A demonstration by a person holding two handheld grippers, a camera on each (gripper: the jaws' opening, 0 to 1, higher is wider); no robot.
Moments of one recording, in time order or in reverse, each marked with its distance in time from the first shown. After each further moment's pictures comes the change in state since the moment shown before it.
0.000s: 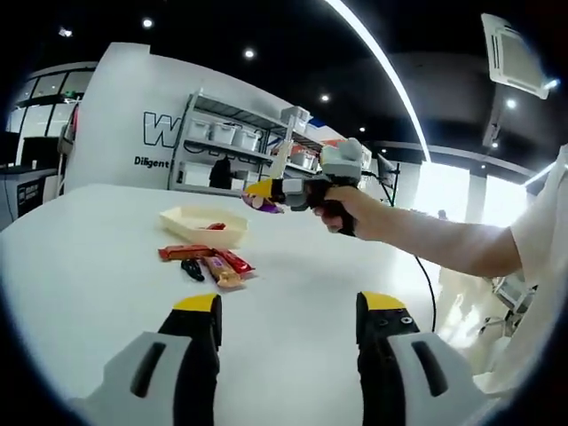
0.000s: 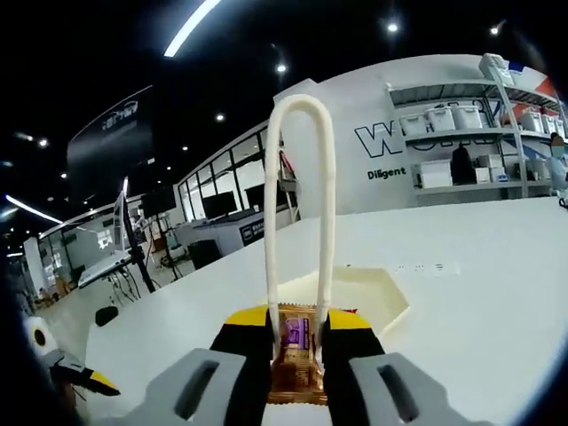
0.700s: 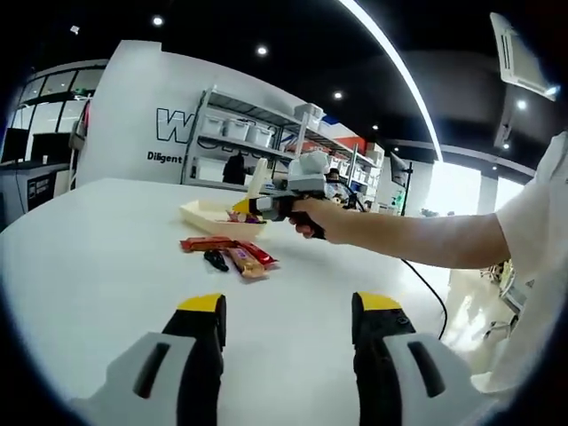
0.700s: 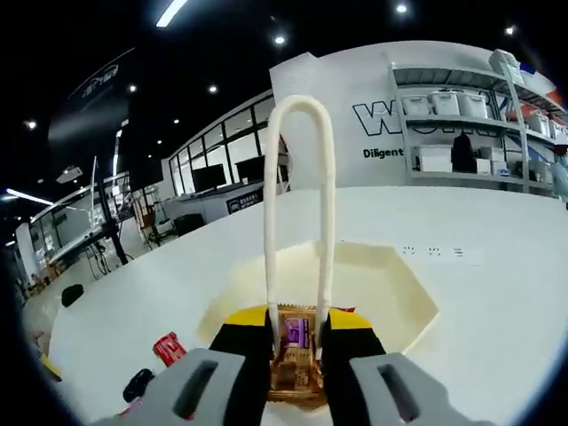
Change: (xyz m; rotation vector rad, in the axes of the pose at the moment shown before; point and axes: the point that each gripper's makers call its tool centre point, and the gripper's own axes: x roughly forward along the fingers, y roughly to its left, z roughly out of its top) left arm -0.007 0.022 -0.008 -0.032 0.015 0.052; right arm 0.063 -0.027 -0.042 -0.070 0.111 -0.052
